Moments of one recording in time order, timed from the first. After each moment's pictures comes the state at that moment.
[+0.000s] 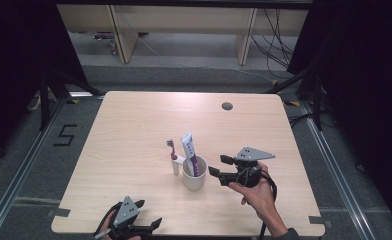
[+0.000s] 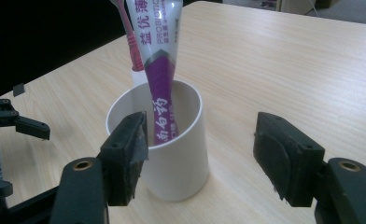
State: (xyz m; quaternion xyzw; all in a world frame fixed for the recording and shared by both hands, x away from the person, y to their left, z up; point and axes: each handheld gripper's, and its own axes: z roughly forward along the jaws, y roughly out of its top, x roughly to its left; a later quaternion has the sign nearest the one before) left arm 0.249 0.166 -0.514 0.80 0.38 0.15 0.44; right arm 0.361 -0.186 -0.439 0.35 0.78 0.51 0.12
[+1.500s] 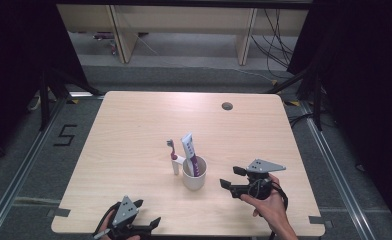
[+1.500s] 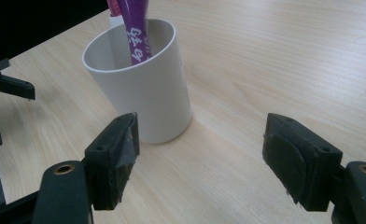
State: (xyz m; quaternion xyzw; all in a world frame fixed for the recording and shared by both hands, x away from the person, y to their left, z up) left arm 0.249 0.169 -0.514 0.80 0.38 0.15 0.43; right arm 0.341 -0.217 -0.466 0.38 0.78 0.49 0.09
